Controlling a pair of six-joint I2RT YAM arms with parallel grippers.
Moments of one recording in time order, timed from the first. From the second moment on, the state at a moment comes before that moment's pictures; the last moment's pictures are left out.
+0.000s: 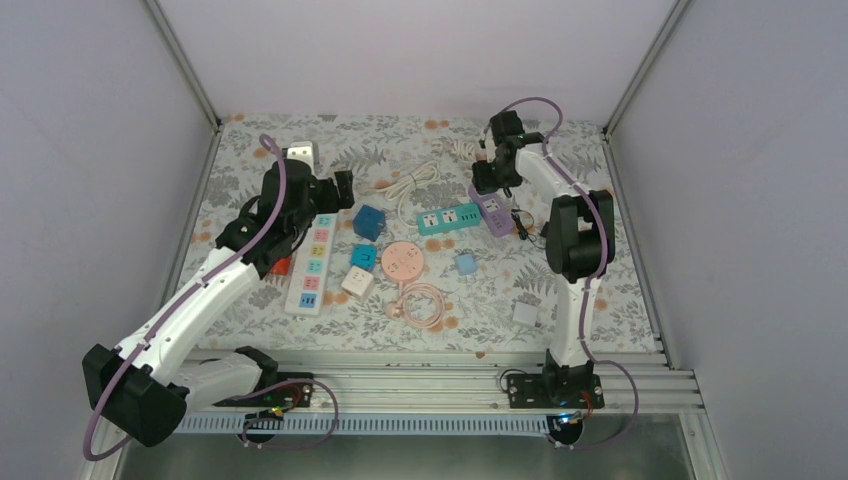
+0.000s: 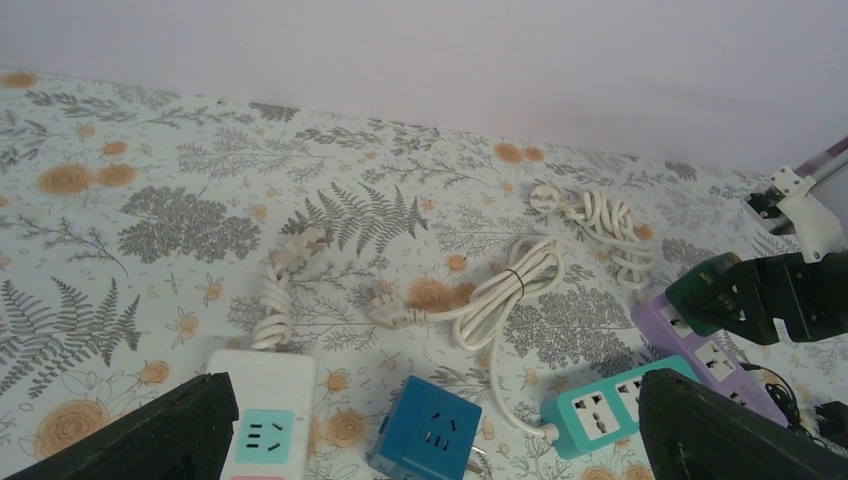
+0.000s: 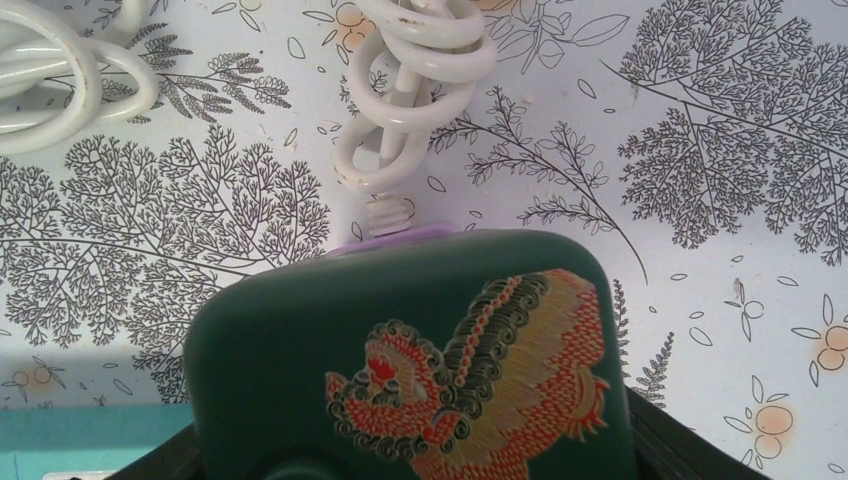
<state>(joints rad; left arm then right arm) -0.49 1.11 1.03 -0.38 -0.24 -0.43 0.23 2.14 1.78 -0.80 -0.03 0.03</state>
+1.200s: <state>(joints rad) -0.49 1.11 1.03 -0.39 -0.26 -0.43 0.23 2.08 1.68 -0.72 0.00 0.01</state>
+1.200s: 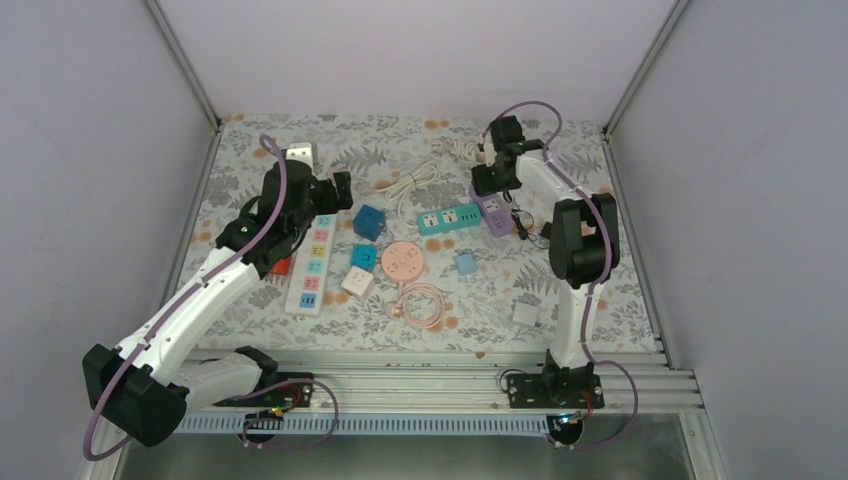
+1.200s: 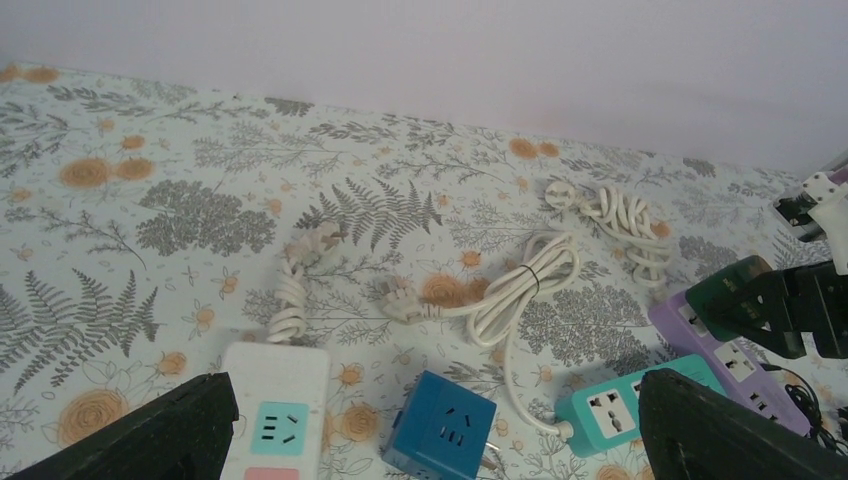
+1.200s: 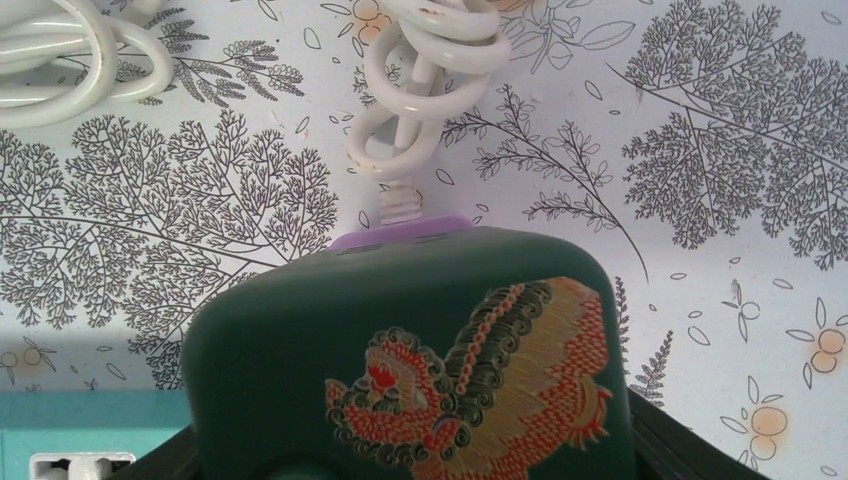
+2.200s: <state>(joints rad) -0.49 1.11 1.03 -0.42 -0.26 -0.43 0.18 2.10 1.79 -0.80 -0.09 -0.10</state>
